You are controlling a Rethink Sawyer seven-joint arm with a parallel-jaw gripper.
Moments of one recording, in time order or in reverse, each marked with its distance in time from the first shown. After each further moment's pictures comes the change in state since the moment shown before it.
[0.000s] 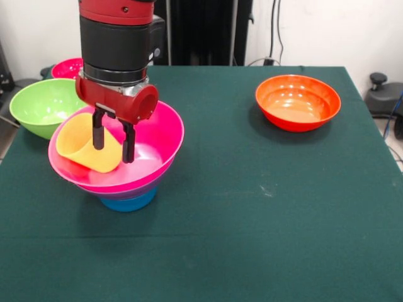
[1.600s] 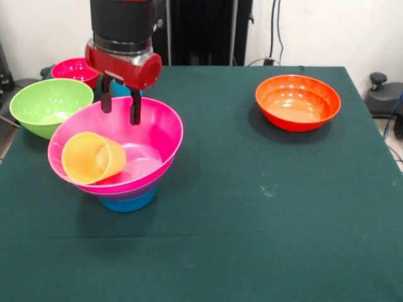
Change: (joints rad) arm -0.034 -0.127 0.011 0.170 -0.090 0.059 0.000
